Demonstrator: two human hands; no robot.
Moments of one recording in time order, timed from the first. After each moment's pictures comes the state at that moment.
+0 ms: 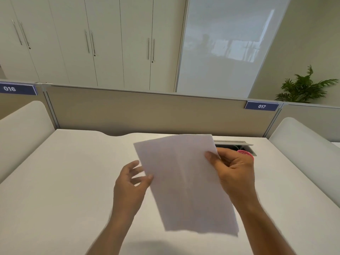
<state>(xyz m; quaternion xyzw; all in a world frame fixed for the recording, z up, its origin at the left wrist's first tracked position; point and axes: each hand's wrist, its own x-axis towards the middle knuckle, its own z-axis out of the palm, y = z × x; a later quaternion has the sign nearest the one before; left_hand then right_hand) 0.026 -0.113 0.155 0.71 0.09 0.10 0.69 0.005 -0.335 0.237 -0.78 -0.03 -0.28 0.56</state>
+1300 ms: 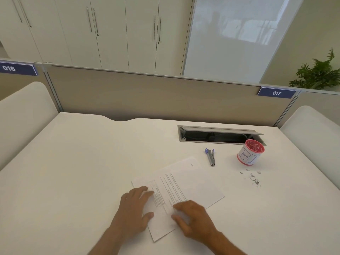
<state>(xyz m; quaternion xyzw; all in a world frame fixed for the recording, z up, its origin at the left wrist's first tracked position) 0.034 -0.074 -0.021 0.96 -0.19 0.03 0.19 0.017 -0.332 -0.025 -0.91 -0.26 -0.19 0.27</state>
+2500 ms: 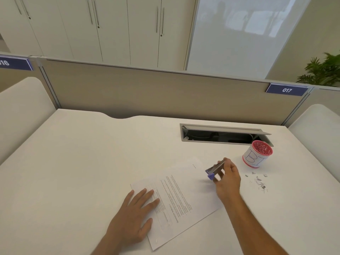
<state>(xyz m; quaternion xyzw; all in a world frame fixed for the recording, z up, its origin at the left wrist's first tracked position) 0.044 -0.072 -0.035 0.96 -0.27 0.01 0.11 0.127 -0.389 0.050 -0.50 0.30 -0.15 0.80</state>
